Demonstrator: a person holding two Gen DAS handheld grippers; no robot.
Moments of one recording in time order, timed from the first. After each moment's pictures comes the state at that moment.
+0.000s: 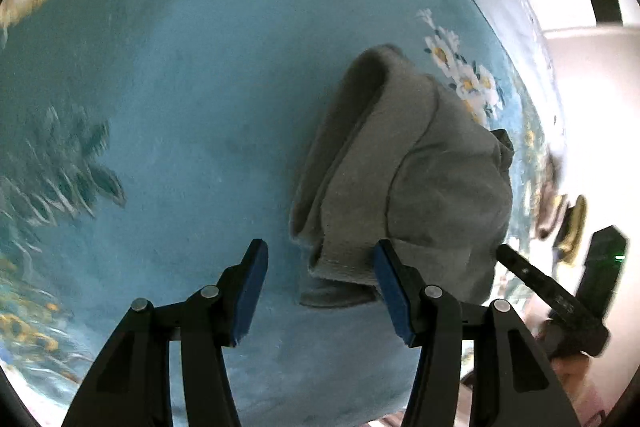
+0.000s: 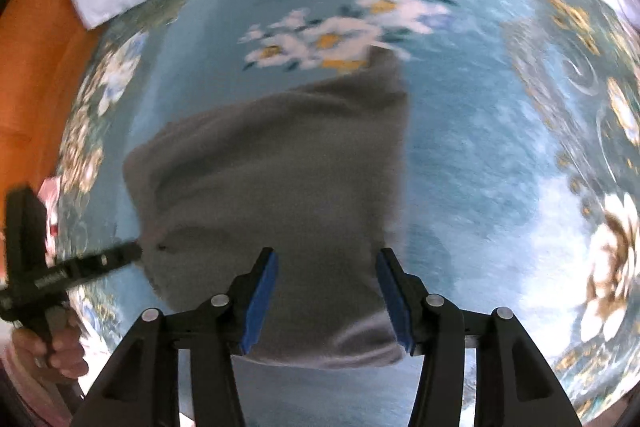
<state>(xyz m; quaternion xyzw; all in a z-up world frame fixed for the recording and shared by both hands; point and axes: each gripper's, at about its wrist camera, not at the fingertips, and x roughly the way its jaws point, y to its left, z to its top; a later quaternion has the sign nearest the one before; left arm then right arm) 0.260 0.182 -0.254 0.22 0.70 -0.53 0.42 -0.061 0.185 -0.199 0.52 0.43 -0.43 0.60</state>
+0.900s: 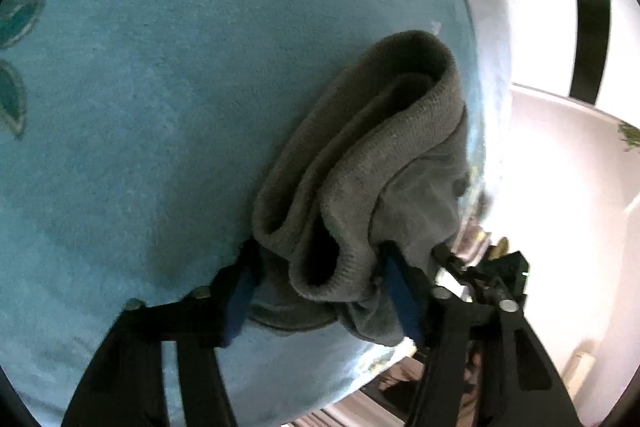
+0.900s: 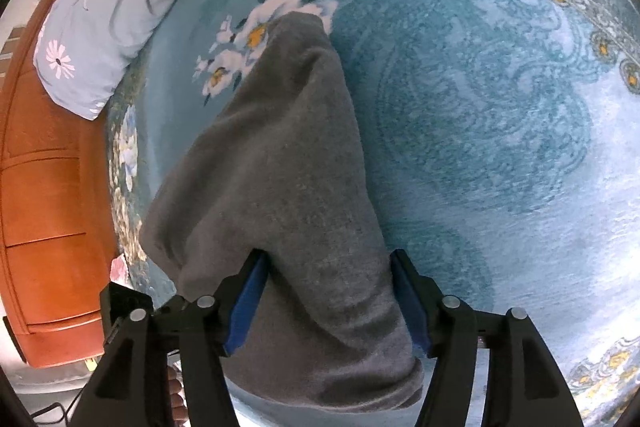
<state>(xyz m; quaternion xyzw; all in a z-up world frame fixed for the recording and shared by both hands) 0.268 0.171 -0.295 0.10 0.79 -0.48 0.36 -0.096 0.146 -0.255 0.67 0.30 -0.38 0.56</state>
